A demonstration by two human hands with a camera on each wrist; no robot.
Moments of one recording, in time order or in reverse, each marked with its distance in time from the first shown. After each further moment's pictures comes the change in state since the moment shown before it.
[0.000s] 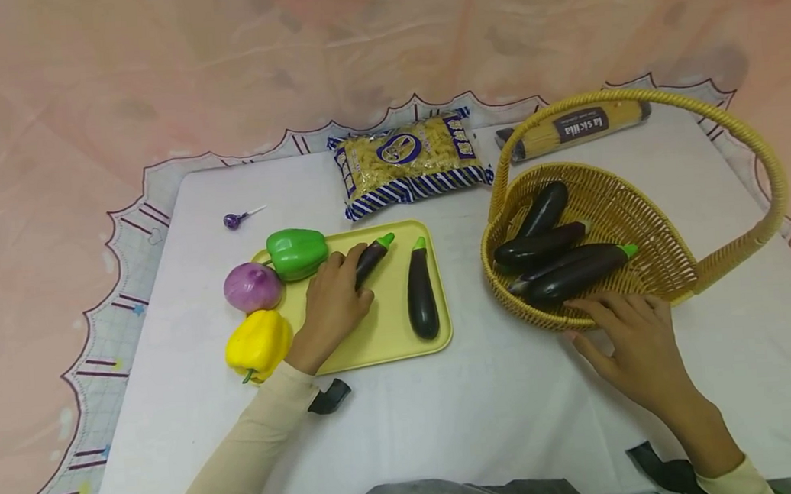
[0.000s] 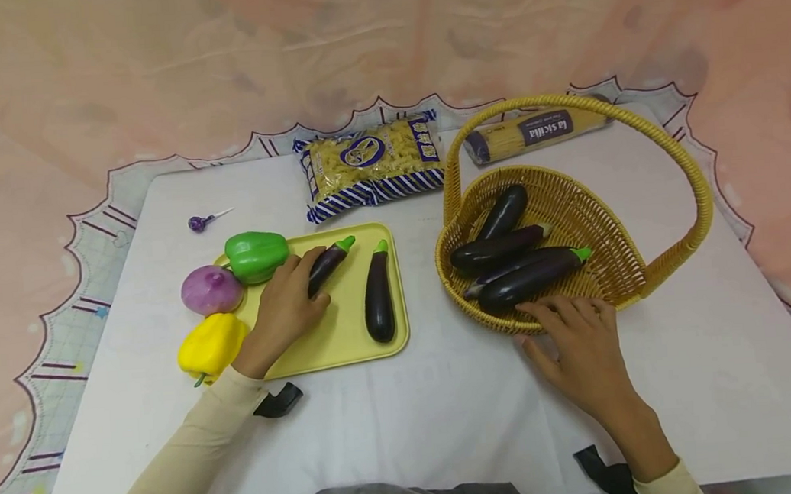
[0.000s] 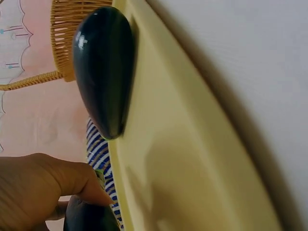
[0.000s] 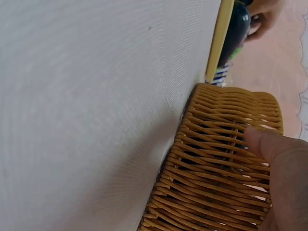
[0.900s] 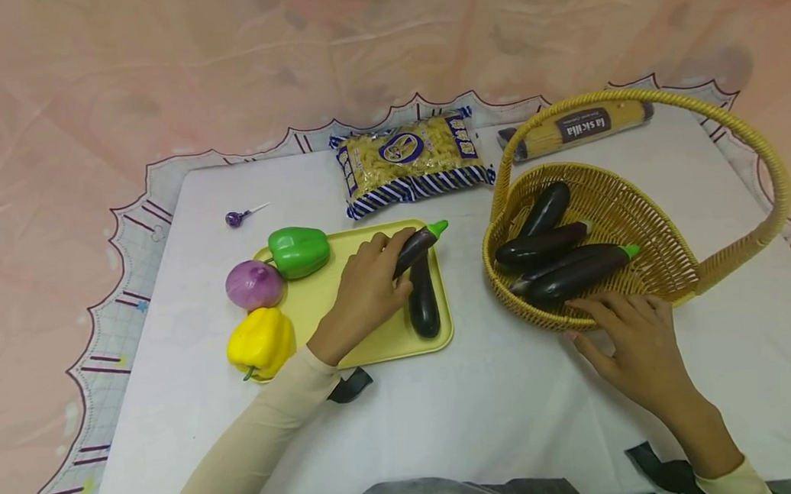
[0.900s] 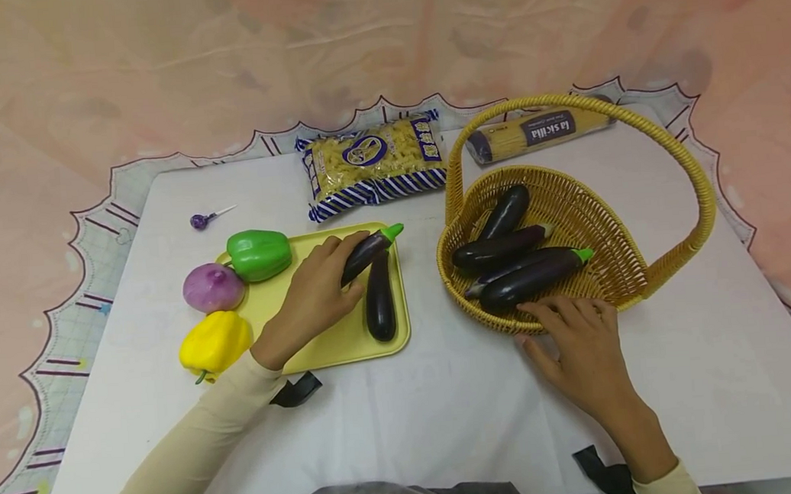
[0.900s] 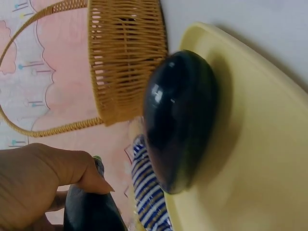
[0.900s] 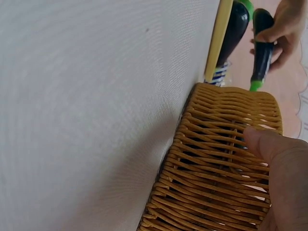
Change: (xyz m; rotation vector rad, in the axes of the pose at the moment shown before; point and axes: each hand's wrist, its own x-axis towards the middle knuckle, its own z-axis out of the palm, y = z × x) left_hand 0.010 0.052 -0.013 -0.020 -0.061 0.182; right_hand 0.000 -0.001 0.000 -0.001 0.006 -0.001
